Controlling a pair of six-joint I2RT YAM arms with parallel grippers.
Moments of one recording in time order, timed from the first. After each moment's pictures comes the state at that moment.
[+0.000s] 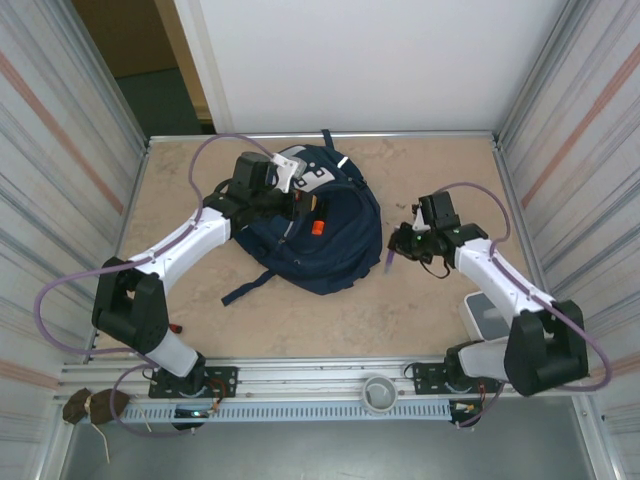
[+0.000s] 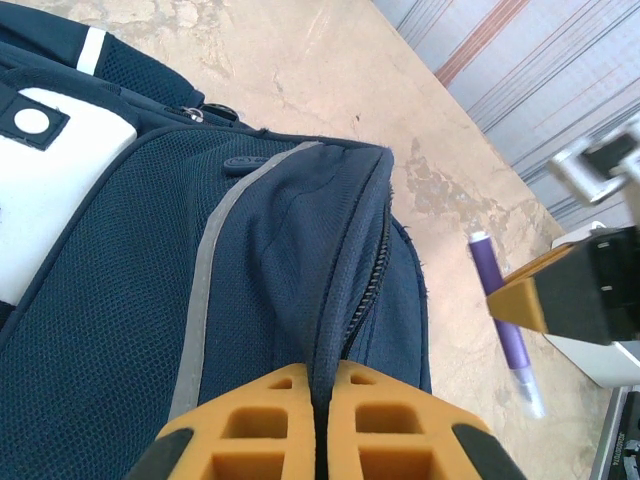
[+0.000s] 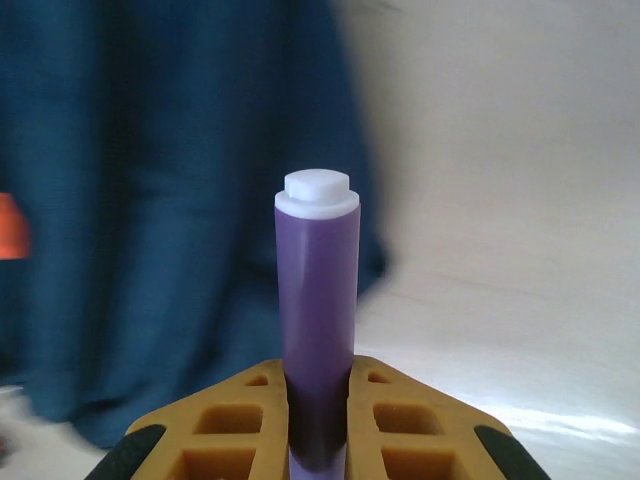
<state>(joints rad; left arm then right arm) -0.47 1.56 1.21 -0.24 0.50 -0.21 0.30 1.26 0.86 -0.51 -0.31 0.67</state>
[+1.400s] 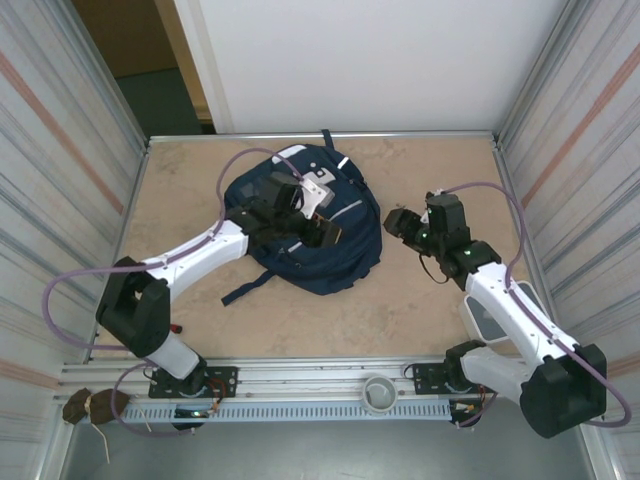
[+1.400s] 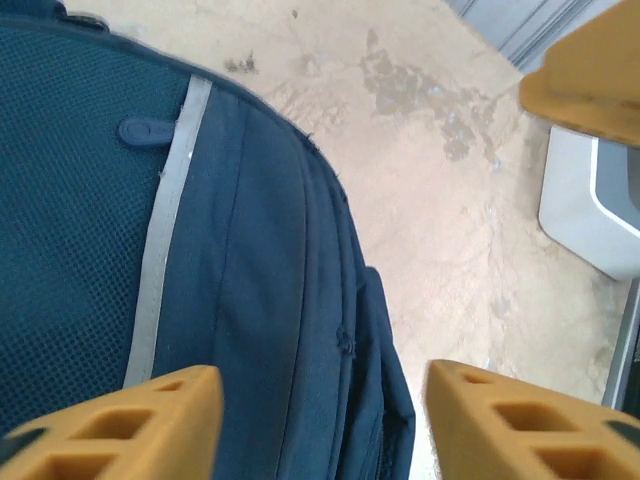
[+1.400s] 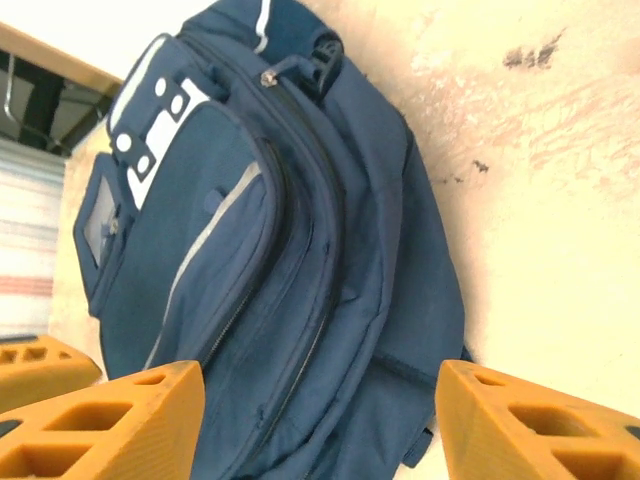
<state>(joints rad) -0.64 1.55 1.14 -0.27 0.43 -0.08 0.36 1.07 0.79 -0.36 -0.11 0.80</state>
